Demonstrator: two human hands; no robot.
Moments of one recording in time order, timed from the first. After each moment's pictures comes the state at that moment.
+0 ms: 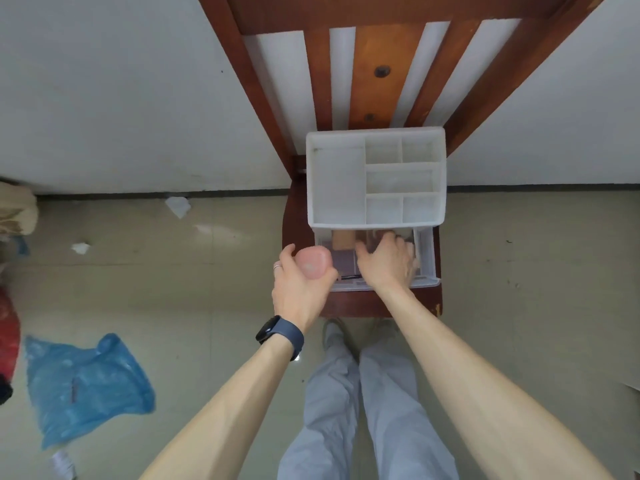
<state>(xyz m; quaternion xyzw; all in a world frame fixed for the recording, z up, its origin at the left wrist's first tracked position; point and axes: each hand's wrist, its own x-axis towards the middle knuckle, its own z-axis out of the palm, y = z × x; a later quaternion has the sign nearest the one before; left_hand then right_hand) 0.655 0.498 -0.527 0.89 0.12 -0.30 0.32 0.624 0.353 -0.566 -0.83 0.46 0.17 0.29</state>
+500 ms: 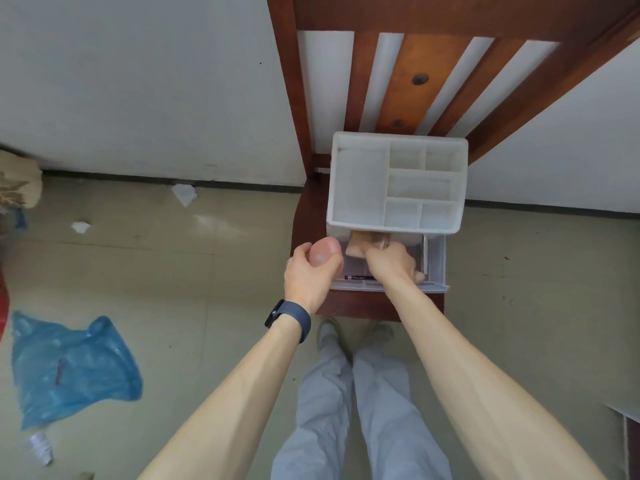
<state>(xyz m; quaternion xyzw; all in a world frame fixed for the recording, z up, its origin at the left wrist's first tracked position) 0.671 0.509 -0.531 0.81 0.19 -0.35 0.42 0.640 0.365 -0.567 -0.74 0.53 0.25 0.33</state>
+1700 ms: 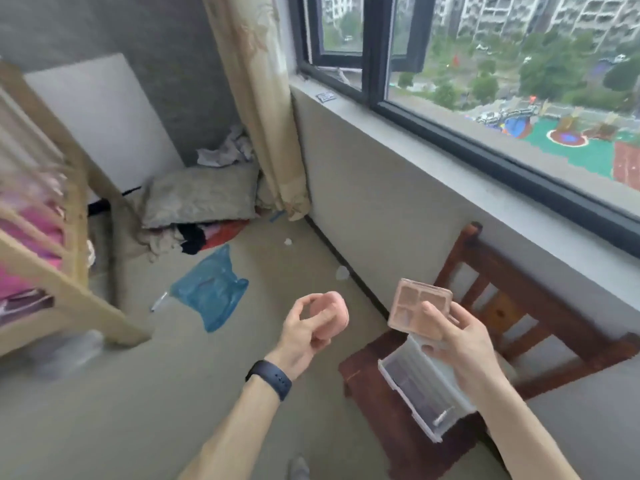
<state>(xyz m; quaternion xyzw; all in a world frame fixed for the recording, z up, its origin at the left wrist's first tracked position) 0.482 0.559 -0.216 0.50 0.34 0.03 0.80 0.578 0.321 -0.191 -0.70 0.02 0.19 0.69</state>
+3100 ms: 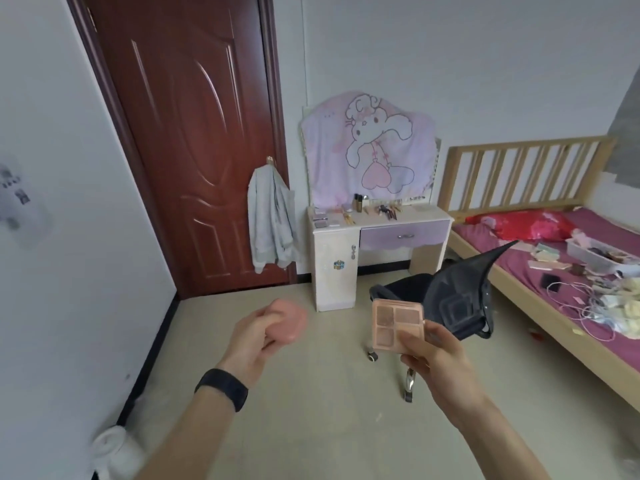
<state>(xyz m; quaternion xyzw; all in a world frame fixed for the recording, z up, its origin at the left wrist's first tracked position) -0.760 0.667 -0.090 0.05 0.62 0.74 0.27 -0.537 0.857 -0.093 -0.29 -0.56 0.72 0.28</state>
